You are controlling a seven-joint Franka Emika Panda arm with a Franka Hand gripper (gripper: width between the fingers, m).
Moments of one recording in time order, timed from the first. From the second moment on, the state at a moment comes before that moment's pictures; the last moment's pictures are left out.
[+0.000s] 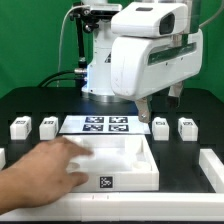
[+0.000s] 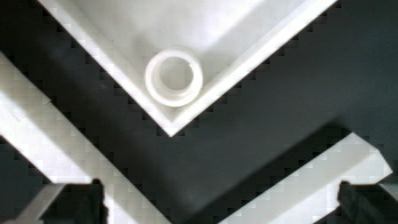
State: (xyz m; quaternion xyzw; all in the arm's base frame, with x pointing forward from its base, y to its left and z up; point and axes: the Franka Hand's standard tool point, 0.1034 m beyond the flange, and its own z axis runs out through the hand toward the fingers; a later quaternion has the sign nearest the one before) arm 0.566 0.057 0.114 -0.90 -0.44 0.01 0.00
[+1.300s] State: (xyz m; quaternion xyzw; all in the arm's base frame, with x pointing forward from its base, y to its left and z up) arm 0.548 0.034 0.108 -0.88 -0.47 0.02 0.01
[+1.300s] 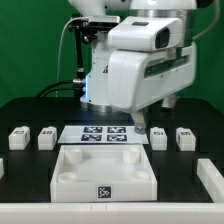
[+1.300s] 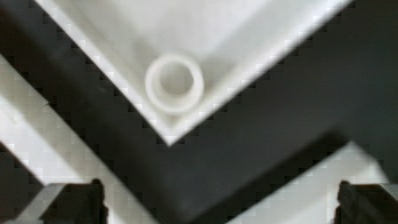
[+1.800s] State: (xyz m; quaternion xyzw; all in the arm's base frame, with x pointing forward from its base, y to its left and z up) arm 0.449 -0.013 0.061 -0.73 -0.68 0.01 0.02
